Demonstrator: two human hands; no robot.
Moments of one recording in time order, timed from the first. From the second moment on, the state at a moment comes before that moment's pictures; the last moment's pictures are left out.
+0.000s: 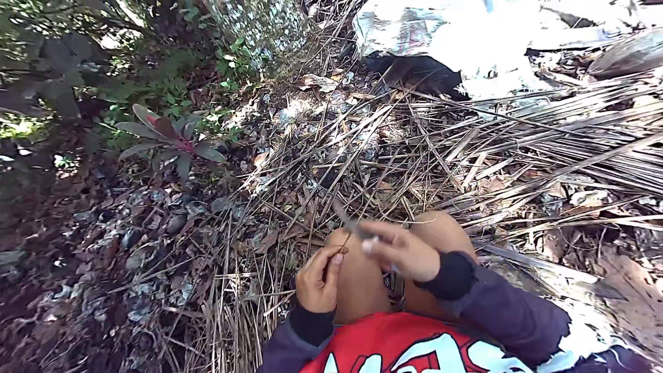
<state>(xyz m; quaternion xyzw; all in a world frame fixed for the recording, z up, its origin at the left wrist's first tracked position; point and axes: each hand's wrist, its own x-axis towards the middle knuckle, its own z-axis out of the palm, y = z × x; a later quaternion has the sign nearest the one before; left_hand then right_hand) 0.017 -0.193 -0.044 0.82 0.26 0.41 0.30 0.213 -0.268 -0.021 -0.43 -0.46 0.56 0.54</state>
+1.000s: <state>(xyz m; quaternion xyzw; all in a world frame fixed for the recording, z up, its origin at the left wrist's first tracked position) -0.035 -0.203 -0.040 0.64 0.32 0.29 0.63 0.307 -0.254 0.000 -0.53 -0.35 0.40 0.66</state>
